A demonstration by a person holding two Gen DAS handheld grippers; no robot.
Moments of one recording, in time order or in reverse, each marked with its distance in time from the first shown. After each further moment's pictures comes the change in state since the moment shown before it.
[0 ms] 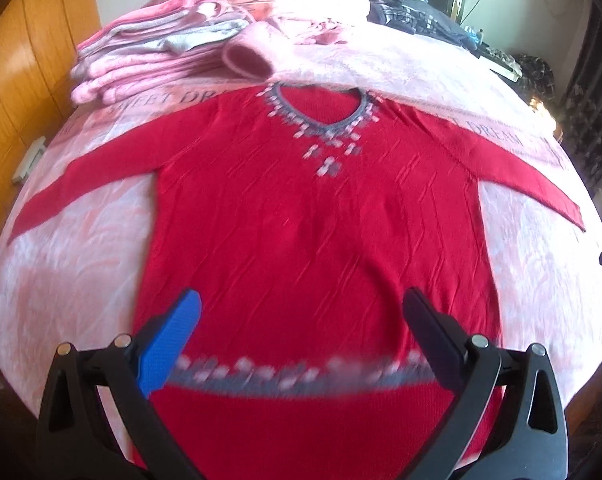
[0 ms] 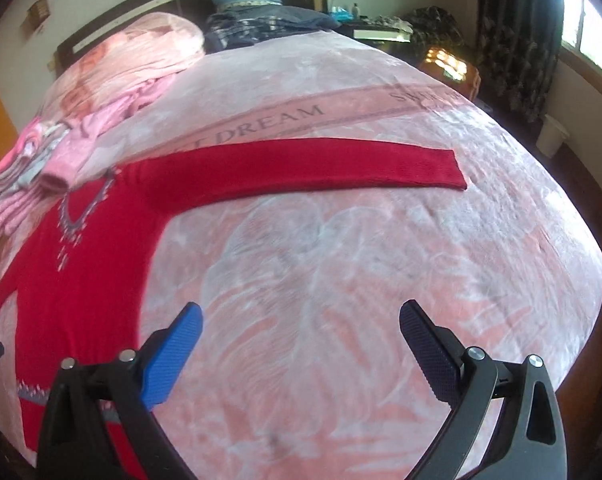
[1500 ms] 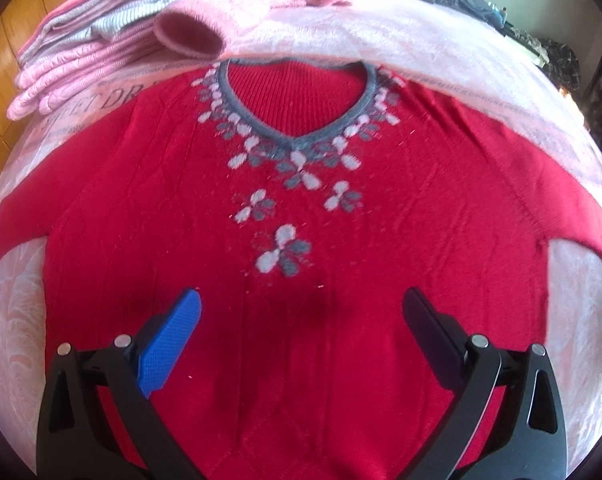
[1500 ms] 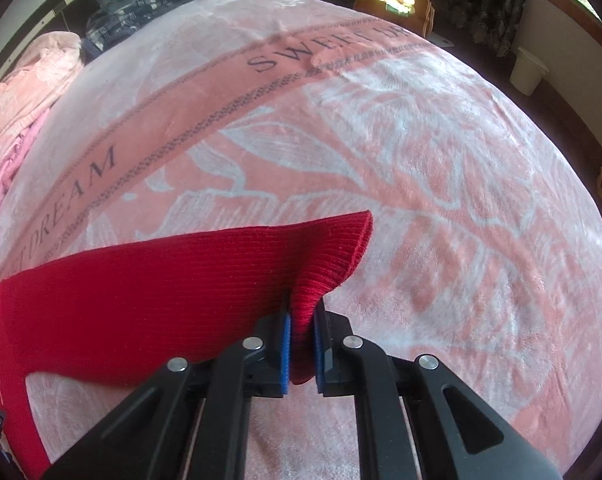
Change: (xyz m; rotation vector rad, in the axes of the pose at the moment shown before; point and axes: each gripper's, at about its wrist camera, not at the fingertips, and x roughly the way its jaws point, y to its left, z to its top) left arm 0.164 -0.040 0.085 -0.003 0.115 0.049; right arm 0.190 -0.172 0.146 0.180 0.155 -0.092
